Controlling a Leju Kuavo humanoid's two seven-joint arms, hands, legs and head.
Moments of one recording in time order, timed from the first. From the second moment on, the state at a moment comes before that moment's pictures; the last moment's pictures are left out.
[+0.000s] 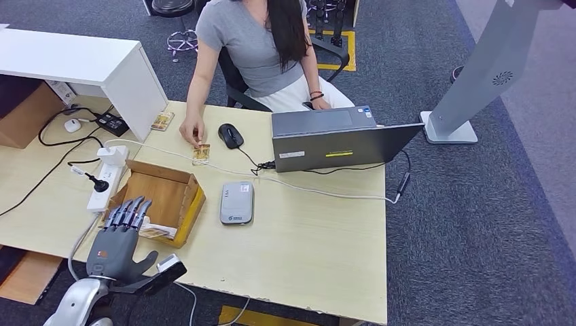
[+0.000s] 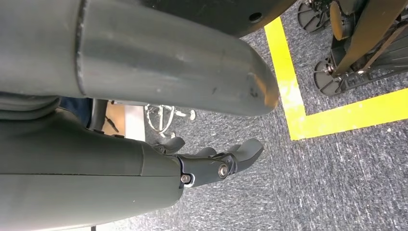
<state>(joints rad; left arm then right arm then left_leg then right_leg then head) 0.29 0.31 -0.07 -1.72 -1.21 0.31 0.10 -0.01 0.14 -0.74 -0.19 0.68 -0.13 0.12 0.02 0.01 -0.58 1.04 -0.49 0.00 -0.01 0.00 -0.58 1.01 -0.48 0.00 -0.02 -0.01</state>
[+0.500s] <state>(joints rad) 0.29 0.29 -0.05 -1.70 -1.22 0.31 0.10 -0.01 0.14 -0.74 -0.19 0.69 -0.13 0.12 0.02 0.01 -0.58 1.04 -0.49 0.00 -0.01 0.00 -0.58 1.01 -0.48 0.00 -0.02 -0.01</state>
